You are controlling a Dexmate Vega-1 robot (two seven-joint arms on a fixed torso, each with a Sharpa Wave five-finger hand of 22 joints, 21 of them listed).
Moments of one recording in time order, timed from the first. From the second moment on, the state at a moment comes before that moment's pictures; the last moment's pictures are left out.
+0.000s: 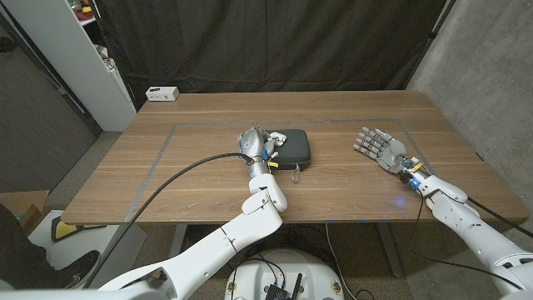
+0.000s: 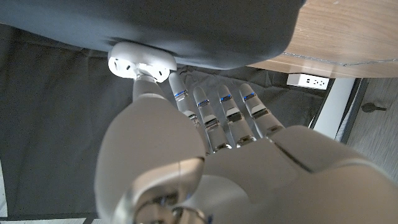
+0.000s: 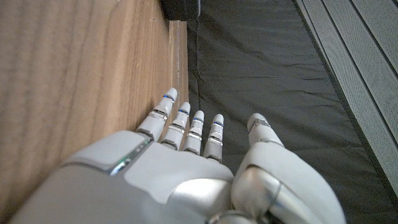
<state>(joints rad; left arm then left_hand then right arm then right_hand) 0.86 0.26 0.85 -1.74 0.43 0.88 0.91 1.02 0.08 -0.15 0.01 0.23 0.90 -0.09 0.23 0.45 0.53 -0.14 0.29 0.42 0.46 -0.05 0.22 0.21 0.26 0.08 0.35 0.22 -0.84 -0.58 -0.21 -0.89 0.98 0.25 0.86 0.36 0.16 0.40 -0.13 0.19 0.33 -0.12 0.20 0.20 0.28 -0.03 0.21 0.22 0.26 -0.04 0.23 0.20 0.36 0.05 0.19 0.17</state>
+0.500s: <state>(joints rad) 0.89 0.28 0.84 -1.78 0.44 0.90 0.89 0.88 0.07 -0.22 0.07 0.26 0.32 -0.21 0.17 0.40 0.44 -0.15 0.25 0.48 0.43 -0.04 0.23 0.23 0.26 0.09 0.36 0.22 -0.82 -0.57 -0.21 -0.86 0.97 0.25 0.87 0.36 0.16 0.40 -0.13 0.19 0.33 -0.12 0.20 0.20 0.28 -0.03 0.21 0.22 0.26 -0.04 0.23 0.20 0.36 0.06 0.19 0.17</state>
